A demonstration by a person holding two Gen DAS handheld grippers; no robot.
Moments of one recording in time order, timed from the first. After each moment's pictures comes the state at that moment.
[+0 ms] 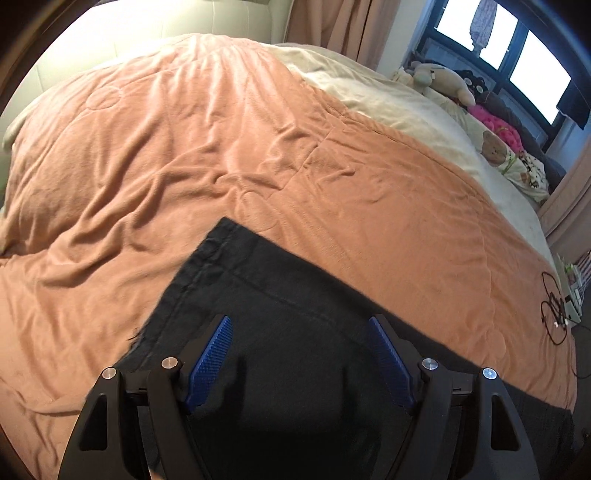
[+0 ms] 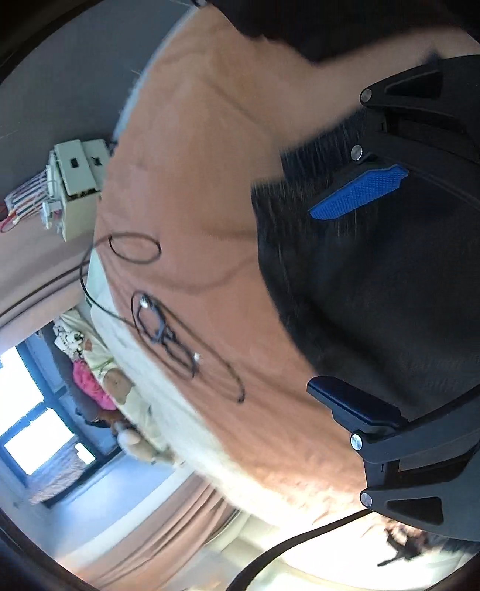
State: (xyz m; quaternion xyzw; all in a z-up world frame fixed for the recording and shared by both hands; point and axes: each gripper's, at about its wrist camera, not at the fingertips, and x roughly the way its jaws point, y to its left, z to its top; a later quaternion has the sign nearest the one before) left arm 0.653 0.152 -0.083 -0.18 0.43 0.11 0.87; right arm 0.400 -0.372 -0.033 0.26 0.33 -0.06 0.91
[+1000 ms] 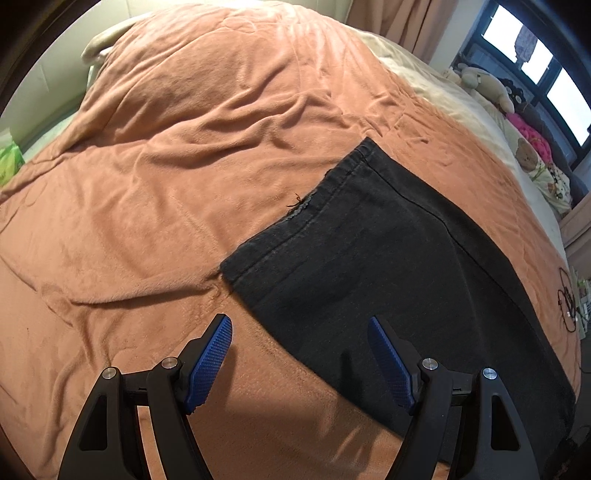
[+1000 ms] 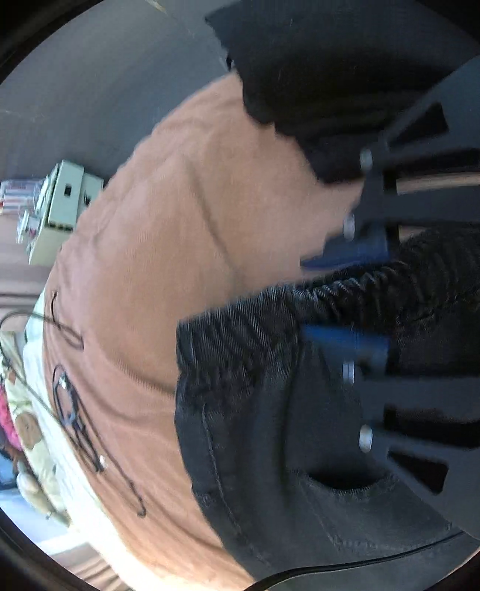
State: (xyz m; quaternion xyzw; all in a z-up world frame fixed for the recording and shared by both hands) left arm 0.515 0.216 -0.126 -0.23 0.46 0.16 0.84; right arm 0.417 -0.383 -0.056 0.09 0.47 -0.18 0.86
